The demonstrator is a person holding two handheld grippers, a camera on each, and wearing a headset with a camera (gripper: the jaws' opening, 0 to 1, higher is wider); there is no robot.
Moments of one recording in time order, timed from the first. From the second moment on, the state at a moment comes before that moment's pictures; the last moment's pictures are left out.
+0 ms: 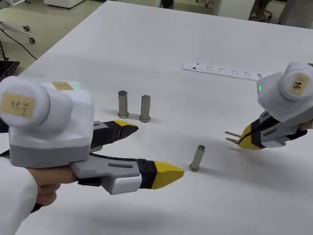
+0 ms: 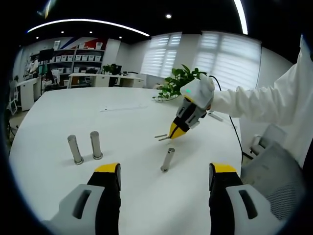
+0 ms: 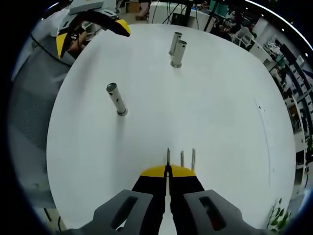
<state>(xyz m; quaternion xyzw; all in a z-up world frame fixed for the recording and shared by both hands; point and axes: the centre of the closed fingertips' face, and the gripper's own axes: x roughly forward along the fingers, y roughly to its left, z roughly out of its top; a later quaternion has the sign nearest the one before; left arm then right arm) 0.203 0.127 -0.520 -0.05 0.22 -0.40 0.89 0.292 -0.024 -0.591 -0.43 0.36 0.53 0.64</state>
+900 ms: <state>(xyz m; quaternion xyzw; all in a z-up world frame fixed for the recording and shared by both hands) 0.202 0.073 -0.502 -0.09 0.22 -0.46 0.86 0.244 -0.009 -0.523 -0.44 0.21 0.49 0.72</state>
